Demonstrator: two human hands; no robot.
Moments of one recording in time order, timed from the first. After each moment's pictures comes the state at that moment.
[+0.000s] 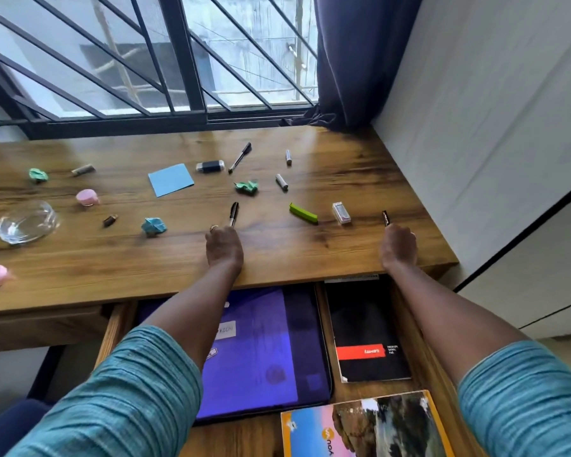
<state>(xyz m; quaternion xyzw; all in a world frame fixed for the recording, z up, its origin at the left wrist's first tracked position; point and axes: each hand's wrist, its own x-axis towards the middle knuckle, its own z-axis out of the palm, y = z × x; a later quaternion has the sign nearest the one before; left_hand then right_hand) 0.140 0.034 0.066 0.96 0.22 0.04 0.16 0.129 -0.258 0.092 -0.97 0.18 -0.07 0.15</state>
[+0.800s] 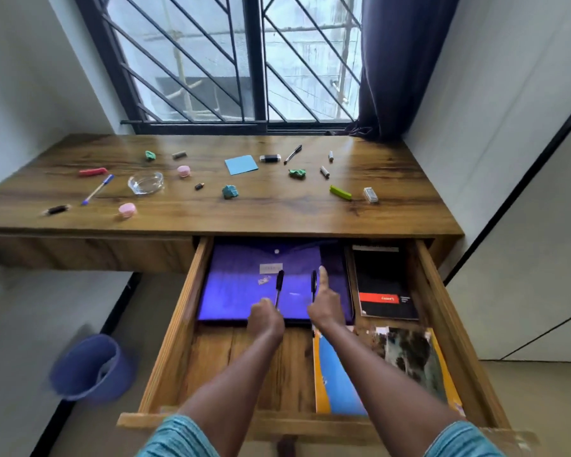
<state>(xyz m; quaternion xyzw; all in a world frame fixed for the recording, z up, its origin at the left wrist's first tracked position) -0.154 0.011 0.039 0.91 0.31 -0.10 0.27 -0.127 -0.101 0.057 -0.94 0.02 0.11 0.32</state>
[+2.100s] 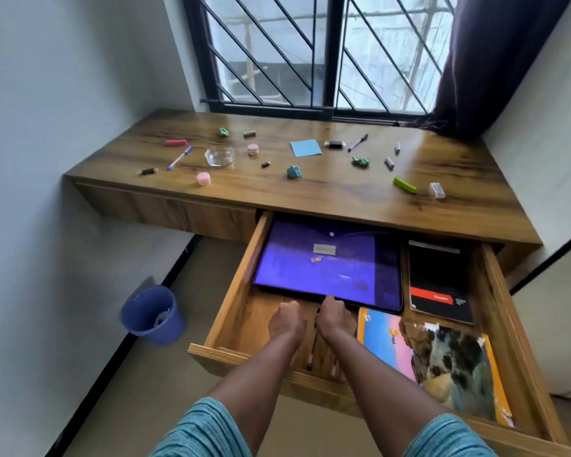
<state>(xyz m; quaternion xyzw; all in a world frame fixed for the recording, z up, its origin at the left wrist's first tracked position) -0.240 0.042 0.058 0.91 0.31 -0.12 0.25 -0.197 -0.035 0.040 -0.96 0.01 0.19 0.21</state>
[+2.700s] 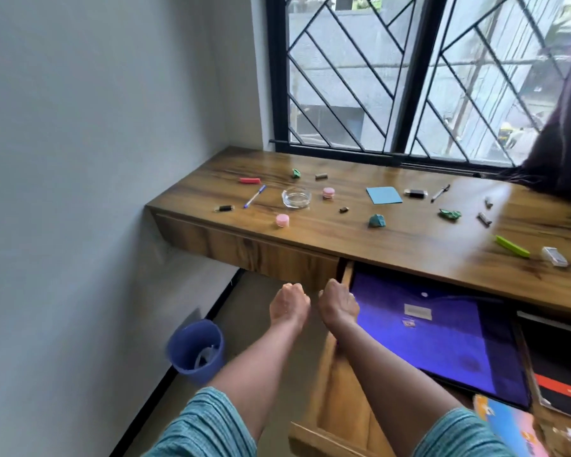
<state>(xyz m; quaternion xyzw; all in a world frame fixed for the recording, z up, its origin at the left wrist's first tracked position) -0.200 0.267 0.102 0.93 0.30 0.03 0.19 -0.157 0.191 0.109 -0.96 -0.07 0.11 0.23</state>
